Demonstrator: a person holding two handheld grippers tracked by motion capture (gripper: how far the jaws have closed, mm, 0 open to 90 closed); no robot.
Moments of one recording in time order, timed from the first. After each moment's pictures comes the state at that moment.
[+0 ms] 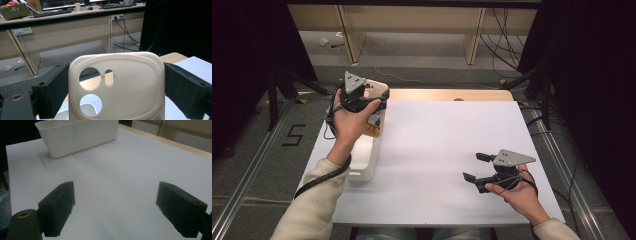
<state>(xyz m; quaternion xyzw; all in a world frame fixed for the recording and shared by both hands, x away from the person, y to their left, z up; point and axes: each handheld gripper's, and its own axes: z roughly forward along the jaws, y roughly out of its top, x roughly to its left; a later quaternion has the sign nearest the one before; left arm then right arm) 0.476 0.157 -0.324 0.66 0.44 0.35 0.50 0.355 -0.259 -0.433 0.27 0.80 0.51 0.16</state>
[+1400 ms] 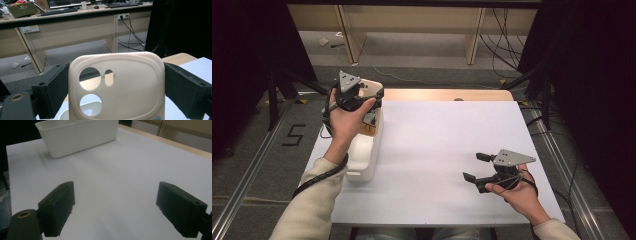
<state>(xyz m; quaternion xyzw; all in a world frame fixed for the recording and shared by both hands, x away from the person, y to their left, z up) 0.480 0.169 -0.326 0.65 0.45 0.36 0.49 0.355 -0.259 -0.433 0.27 0.80 0.51 0.15</state>
